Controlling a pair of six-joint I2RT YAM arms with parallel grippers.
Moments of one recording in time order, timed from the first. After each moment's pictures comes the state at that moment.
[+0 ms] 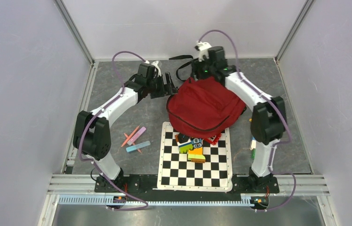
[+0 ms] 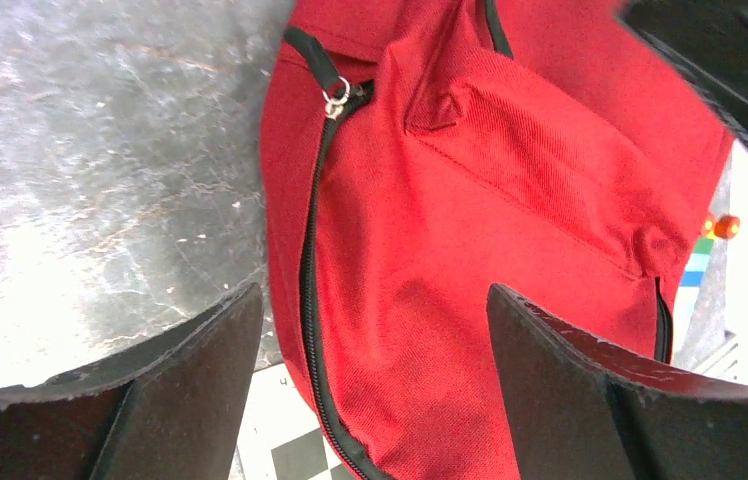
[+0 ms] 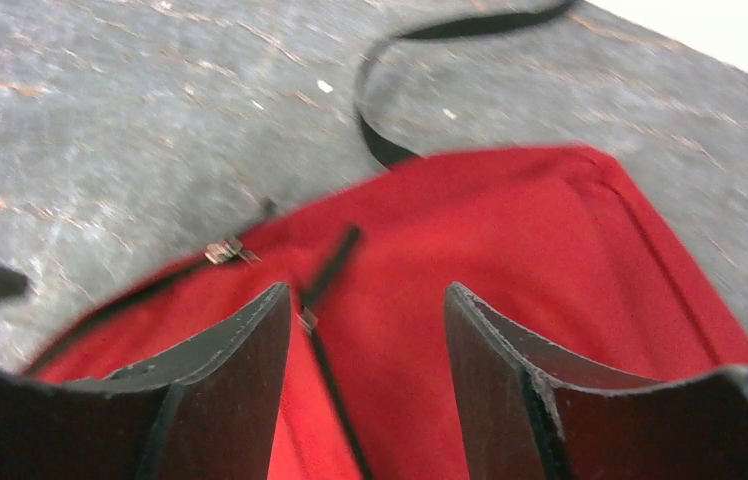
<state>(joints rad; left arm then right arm) -0.40 1.70 1.30 -0.32 0.26 -0.51 0.44 1.99 1.71 -0.27 -0.14 0.01</state>
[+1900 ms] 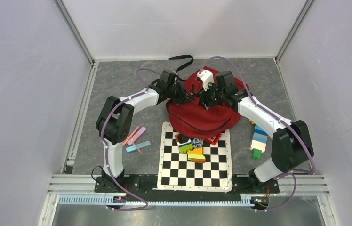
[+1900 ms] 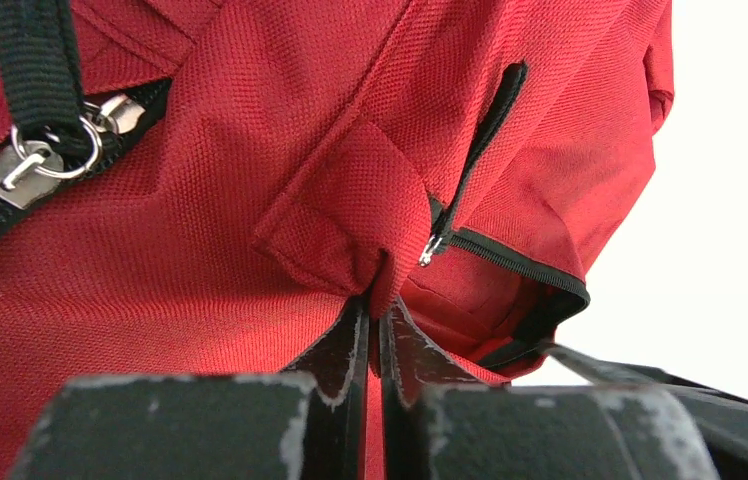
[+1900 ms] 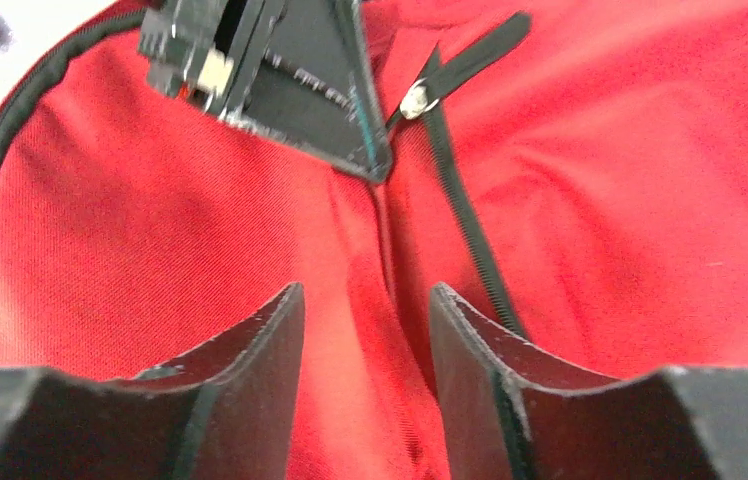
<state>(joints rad) -0.53 2.00 1.40 -0.12 0.40 -1.03 0.44 1.54 1.11 -0.28 -0.32 -0.23</state>
